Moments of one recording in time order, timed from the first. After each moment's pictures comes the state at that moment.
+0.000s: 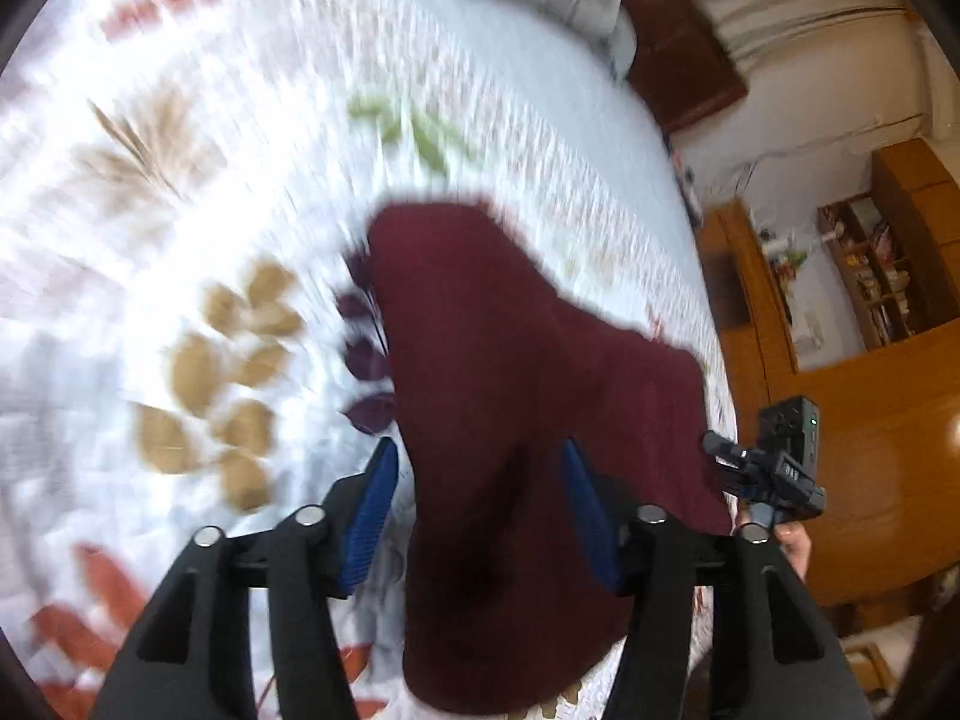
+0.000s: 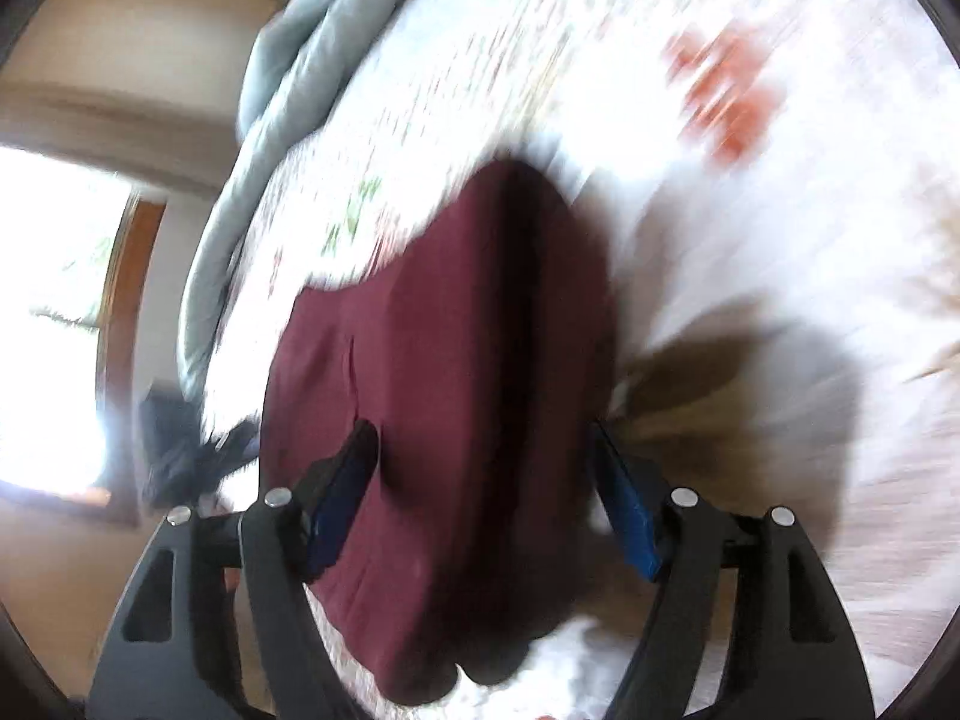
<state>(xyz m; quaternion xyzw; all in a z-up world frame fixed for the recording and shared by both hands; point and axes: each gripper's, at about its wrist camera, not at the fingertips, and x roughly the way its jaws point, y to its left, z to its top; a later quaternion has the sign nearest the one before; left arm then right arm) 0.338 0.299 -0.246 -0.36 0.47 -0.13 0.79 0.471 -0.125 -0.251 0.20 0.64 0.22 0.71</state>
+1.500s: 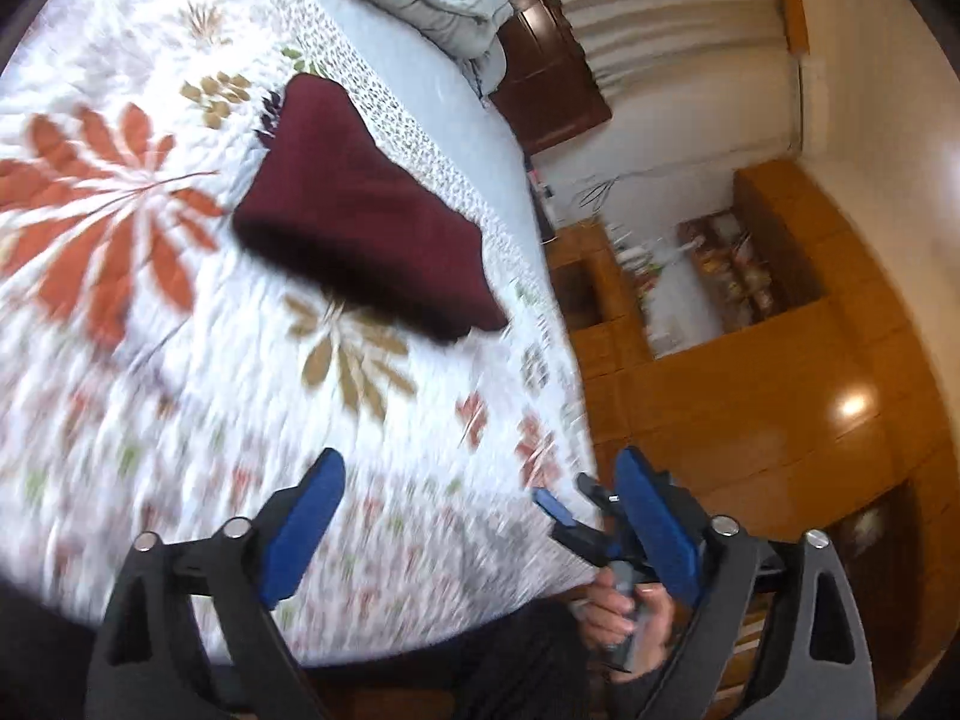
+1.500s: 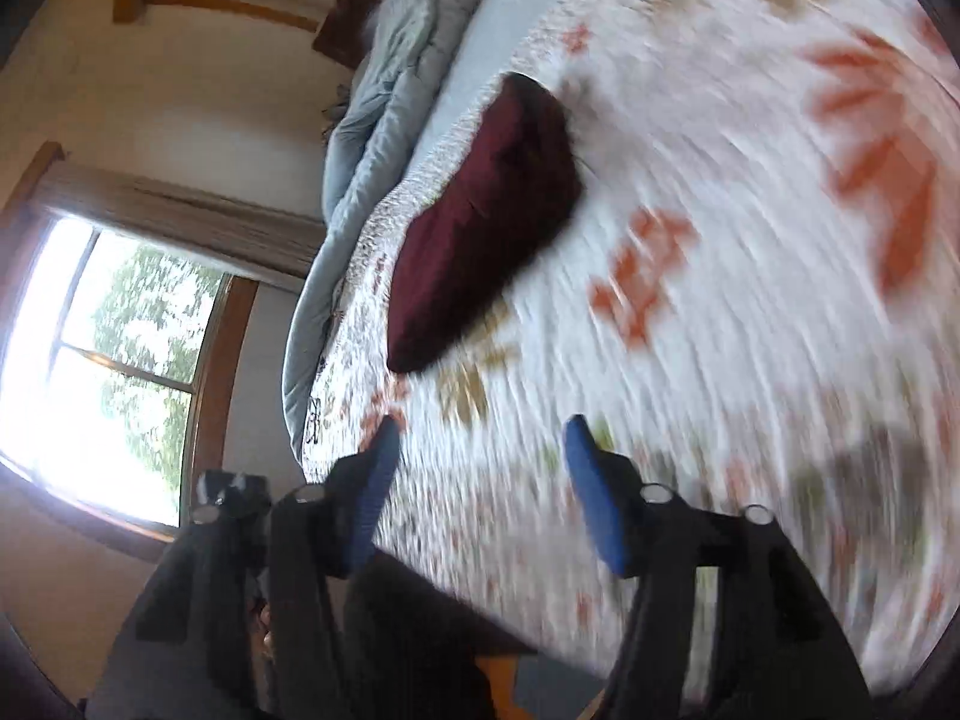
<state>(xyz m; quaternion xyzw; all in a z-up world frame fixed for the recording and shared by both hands) 0.089 0.229 -0.217 -0.44 0.38 -0.24 0.78 0.169 -0.189 -0.212 0.36 0.54 0.23 0.72</state>
